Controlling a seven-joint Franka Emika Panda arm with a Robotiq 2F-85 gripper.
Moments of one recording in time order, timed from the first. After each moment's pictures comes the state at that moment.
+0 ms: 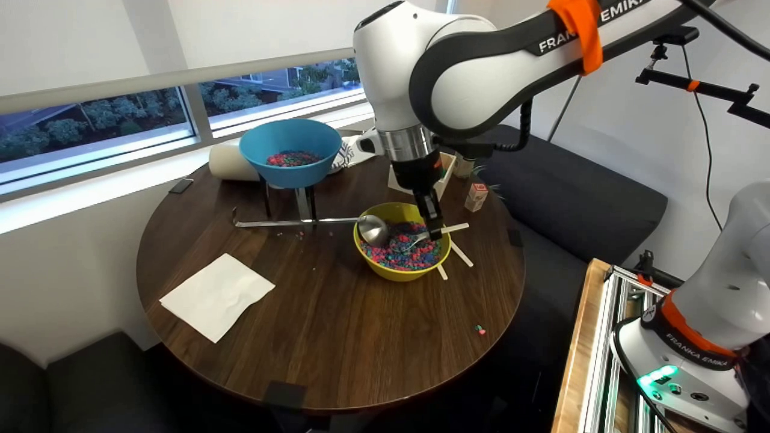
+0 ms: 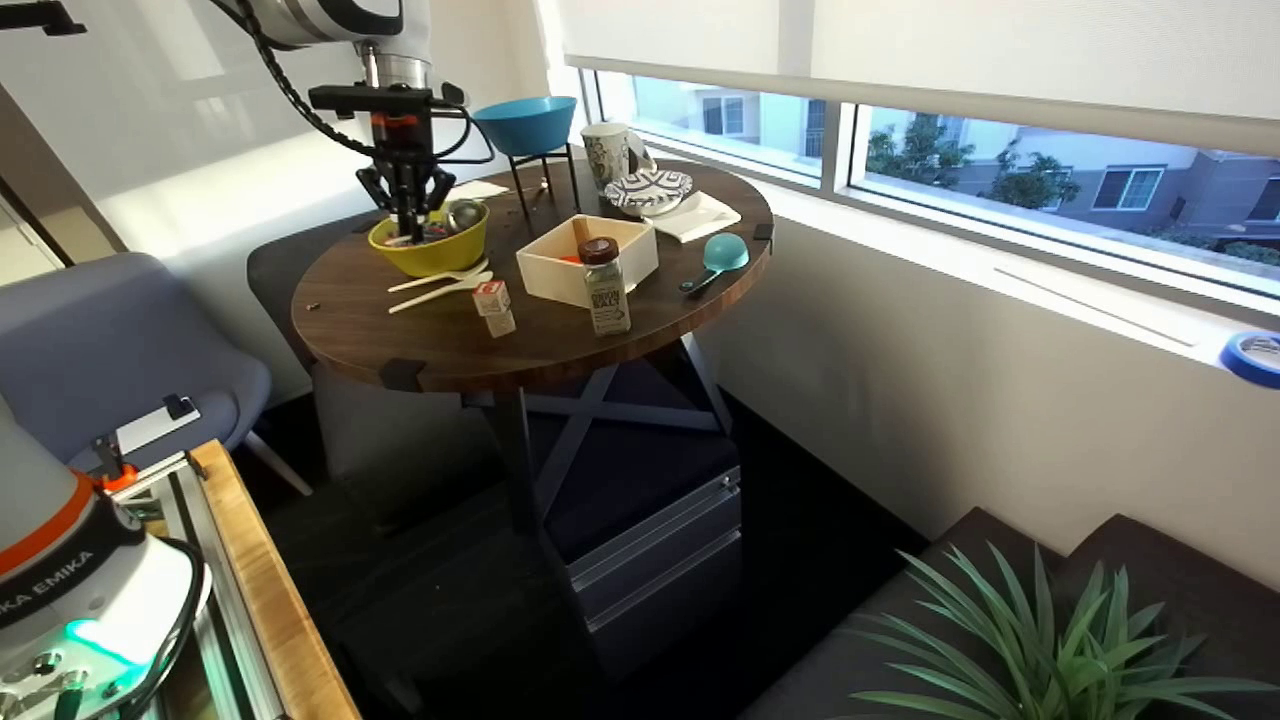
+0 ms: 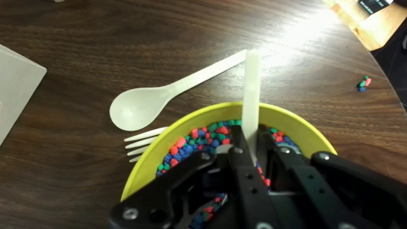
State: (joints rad) arm 0.18 0.17 0.20 -2.00 -0.07 1.79 -0.34
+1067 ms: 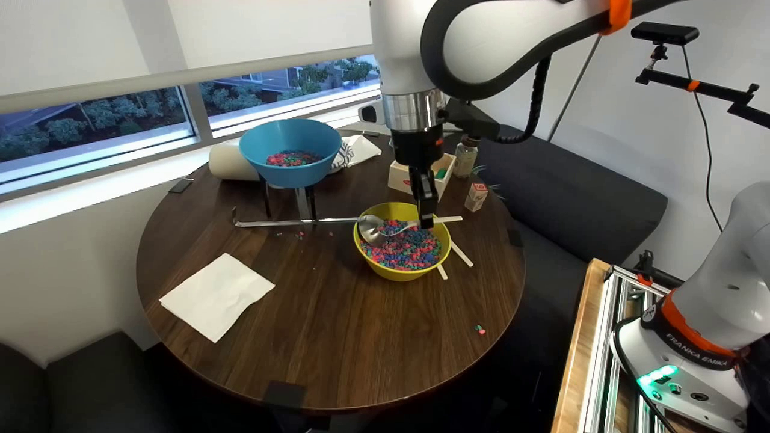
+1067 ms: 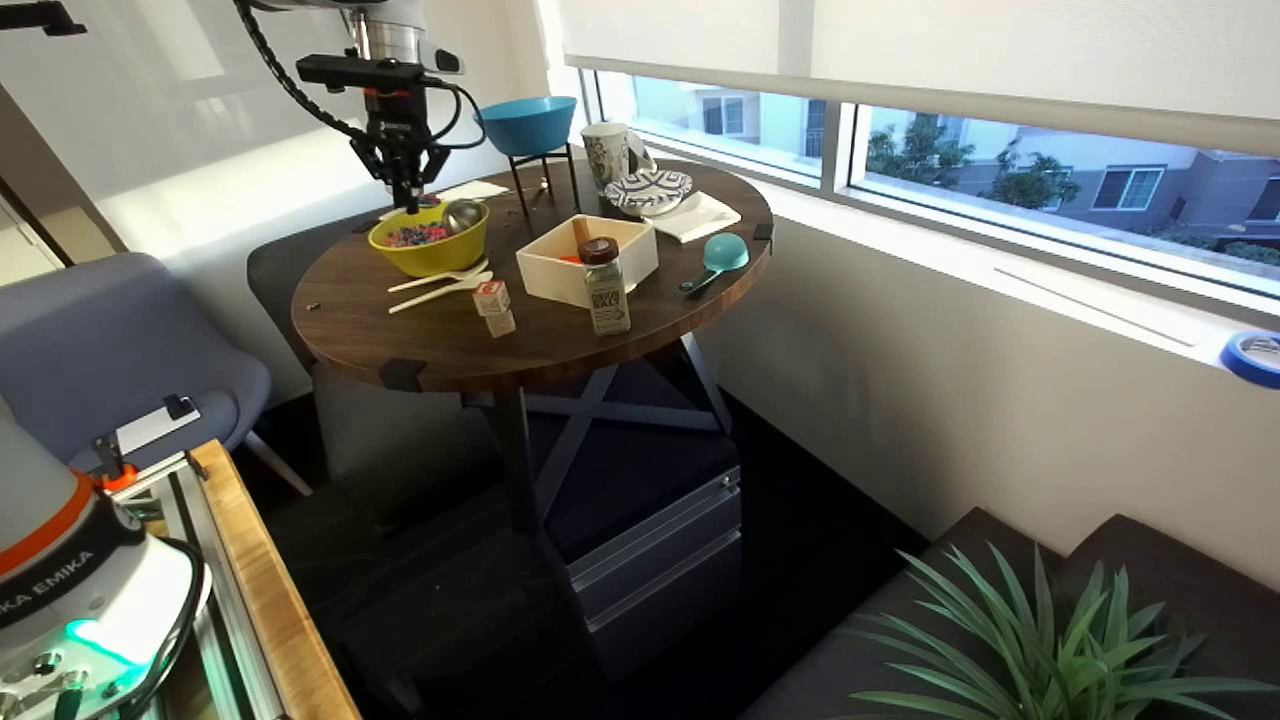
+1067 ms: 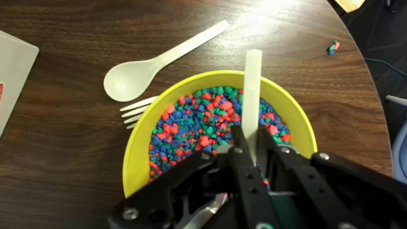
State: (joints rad) arm 0.16 0.10 0.19 -1.99 0.03 1.83 -0.36
